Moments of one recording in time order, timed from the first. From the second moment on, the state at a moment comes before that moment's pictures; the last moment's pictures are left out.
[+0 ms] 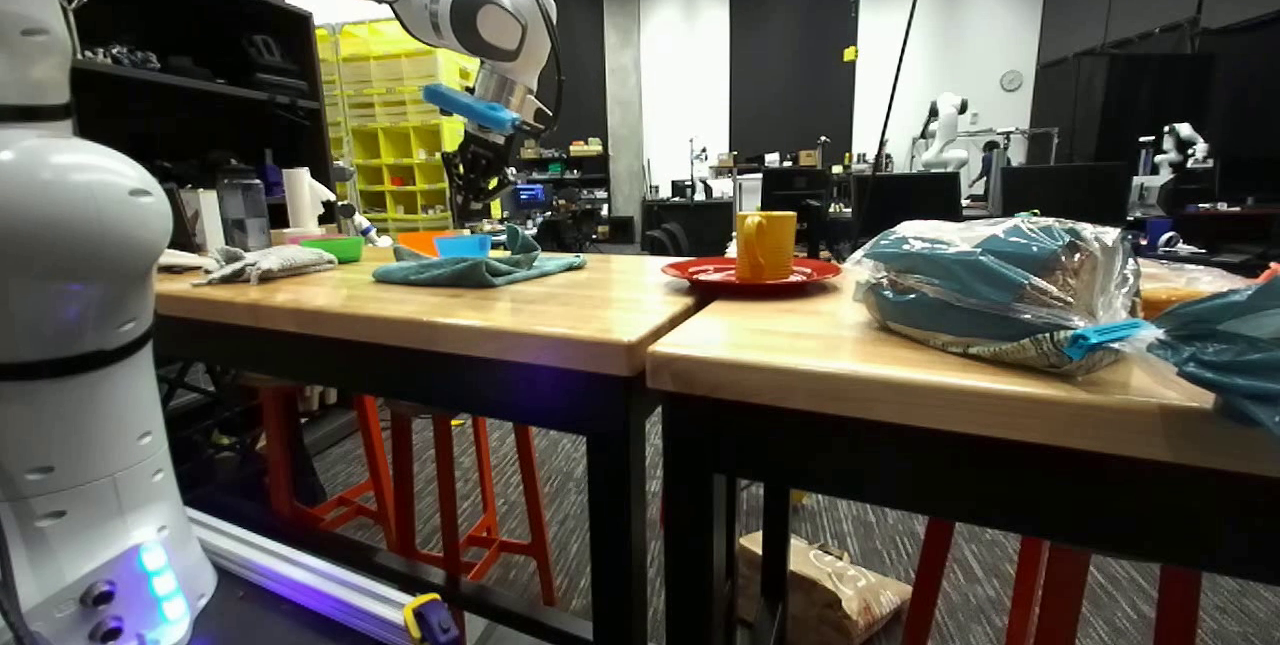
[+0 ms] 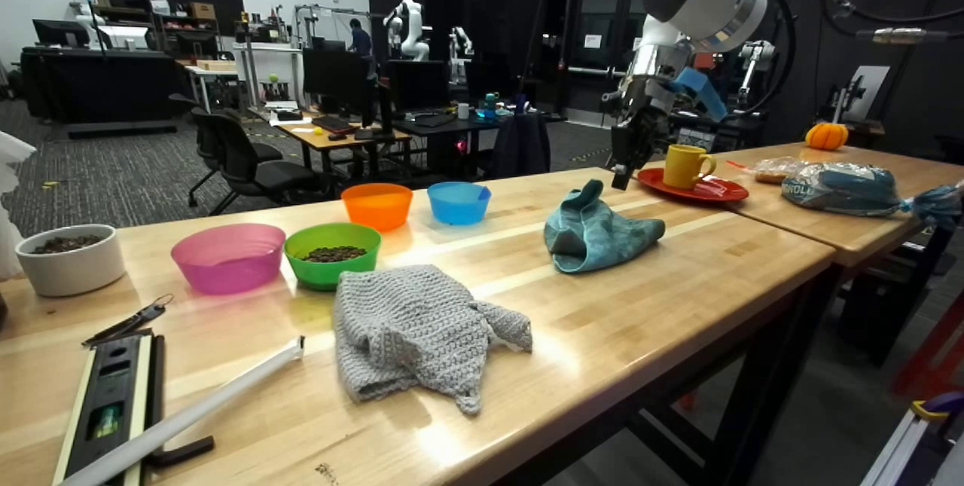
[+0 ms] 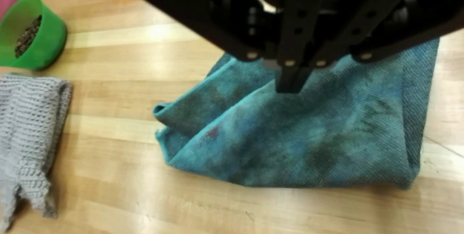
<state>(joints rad) -0.08 -0.09 -0.06 -2.07 0.35 1.81 -0.40</state>
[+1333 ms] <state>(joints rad) -0.10 0.15 -0.08 -1.90 0.33 1.97 -0.51</state>
